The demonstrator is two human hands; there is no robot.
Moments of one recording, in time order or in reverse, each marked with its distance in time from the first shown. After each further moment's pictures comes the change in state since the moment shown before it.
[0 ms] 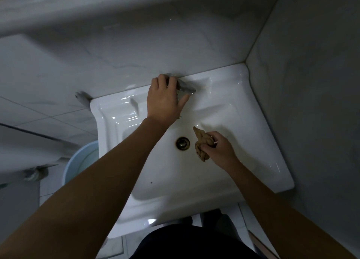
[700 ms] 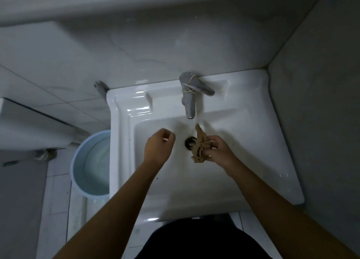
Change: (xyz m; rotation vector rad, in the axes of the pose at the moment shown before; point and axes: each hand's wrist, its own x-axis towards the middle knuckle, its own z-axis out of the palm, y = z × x) left_hand -0.127 -0.030 0.000 -0.552 -0.356 -0.722; right_hand 0.020 -0.004 0.026 0.256 -0.263 0.209
